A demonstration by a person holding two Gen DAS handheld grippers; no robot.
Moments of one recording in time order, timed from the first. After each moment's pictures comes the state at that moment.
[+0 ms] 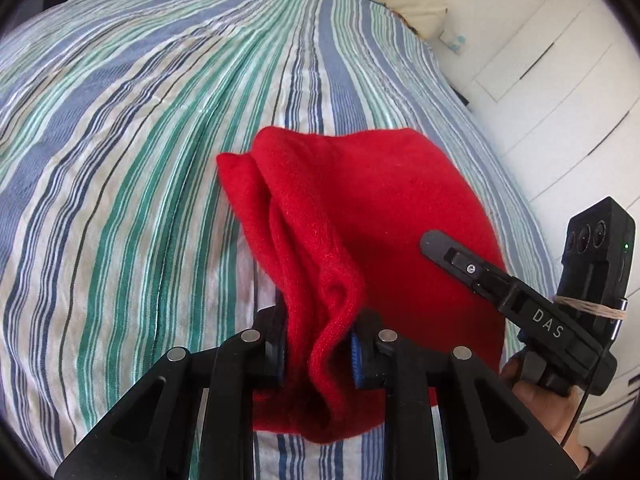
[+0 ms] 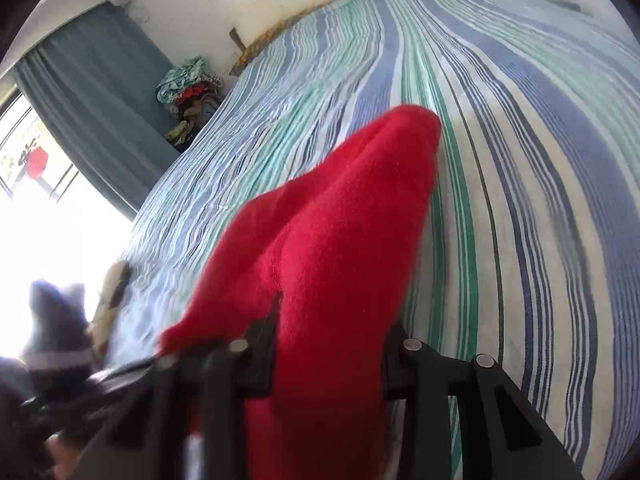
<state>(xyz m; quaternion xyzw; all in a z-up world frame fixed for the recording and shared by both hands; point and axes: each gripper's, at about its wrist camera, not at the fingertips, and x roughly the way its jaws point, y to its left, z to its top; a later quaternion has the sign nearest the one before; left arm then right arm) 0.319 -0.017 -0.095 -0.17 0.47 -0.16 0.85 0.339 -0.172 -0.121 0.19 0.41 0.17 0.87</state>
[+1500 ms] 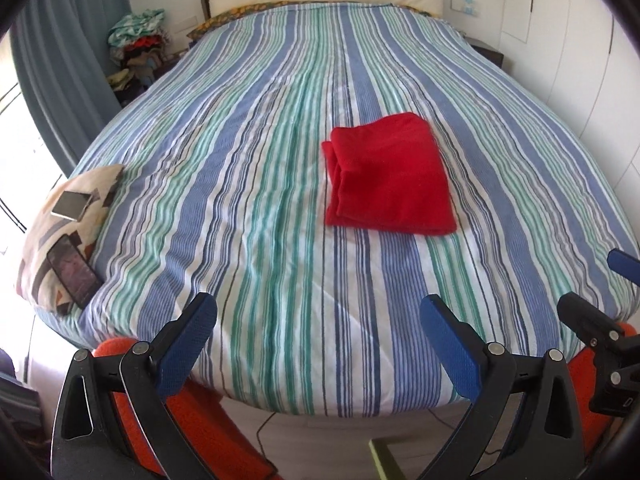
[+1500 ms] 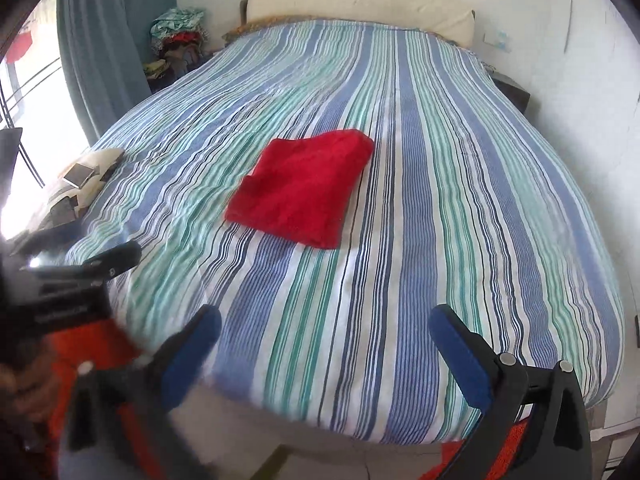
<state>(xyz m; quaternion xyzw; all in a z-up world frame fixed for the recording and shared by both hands) 0.058 -0.047 0.006 0.05 0.46 0.00 0.89 0.030 -0.168 0.017 -0.01 0.44 0.04 0.90</state>
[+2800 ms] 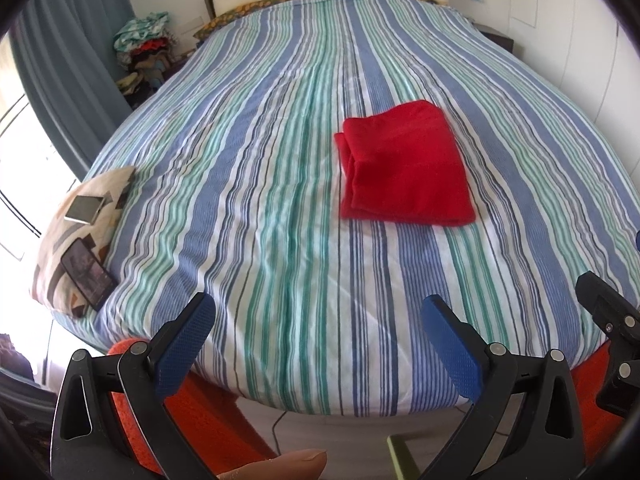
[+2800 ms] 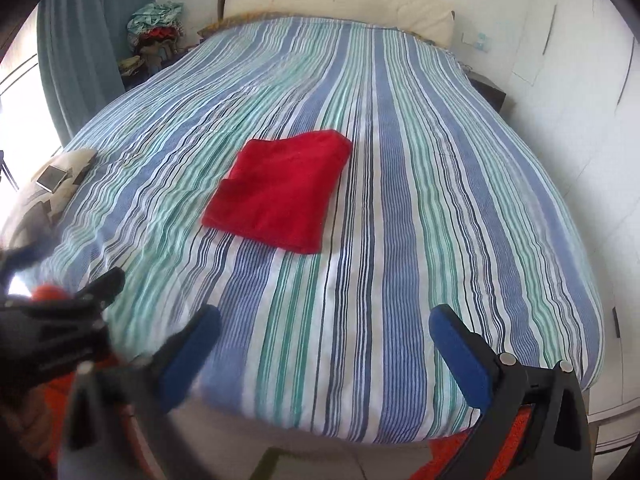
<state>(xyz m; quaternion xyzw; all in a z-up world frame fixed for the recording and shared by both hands) 0.063 -0.053 -0.001 0.08 0.46 0.02 0.88 0.043 -0.153 0.023 -0.03 0.45 -0.01 0.89</state>
